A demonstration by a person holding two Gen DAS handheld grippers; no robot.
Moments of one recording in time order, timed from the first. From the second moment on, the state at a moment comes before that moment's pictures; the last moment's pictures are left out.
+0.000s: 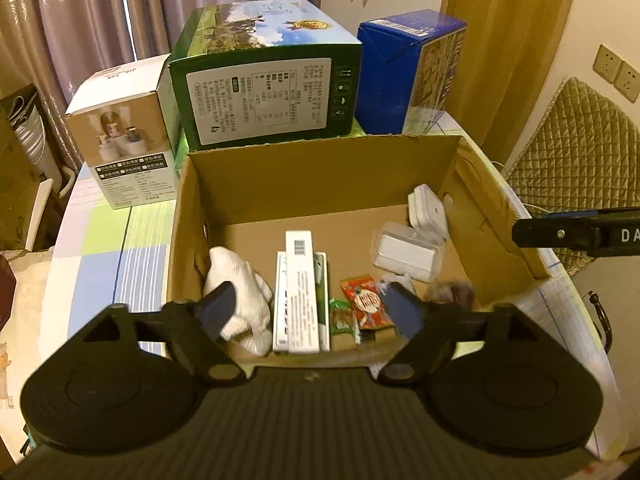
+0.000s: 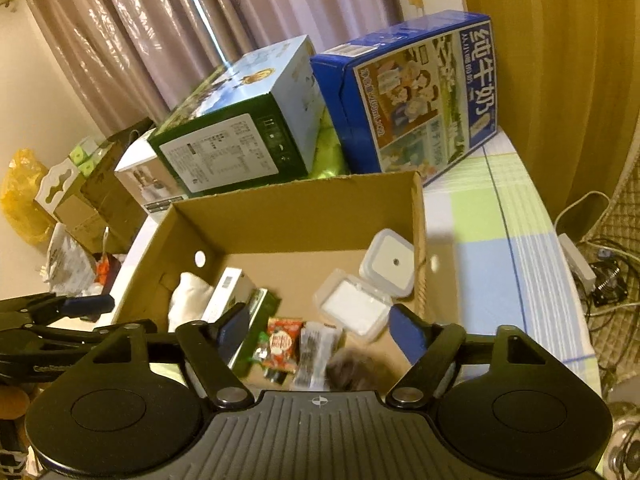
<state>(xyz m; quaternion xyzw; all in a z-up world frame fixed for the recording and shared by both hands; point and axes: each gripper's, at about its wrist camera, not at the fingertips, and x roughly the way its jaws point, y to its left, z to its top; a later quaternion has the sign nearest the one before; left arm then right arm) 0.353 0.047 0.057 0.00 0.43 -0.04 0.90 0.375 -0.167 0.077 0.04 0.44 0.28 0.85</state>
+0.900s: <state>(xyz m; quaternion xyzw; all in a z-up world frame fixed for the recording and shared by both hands) 0.145 0.030 0.119 -0.06 0.38 0.00 0.92 0.185 -0.231 0.127 0.01 0.41 0.26 0.88</state>
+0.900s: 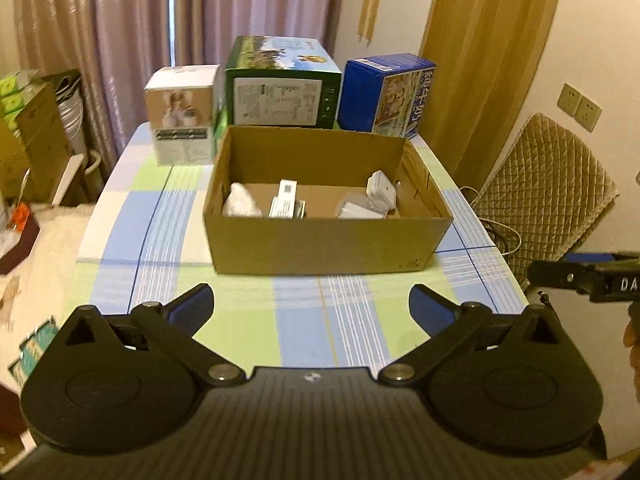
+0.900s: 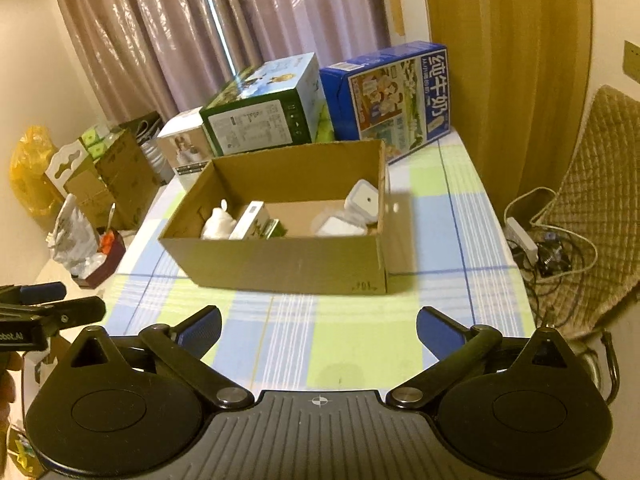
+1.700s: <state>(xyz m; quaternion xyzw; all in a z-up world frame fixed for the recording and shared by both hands) 0.035 0.006 0.113 -0.05 0.38 0.01 0.92 0.072 -0.244 0.114 -0.02 0.39 0.25 0.88</state>
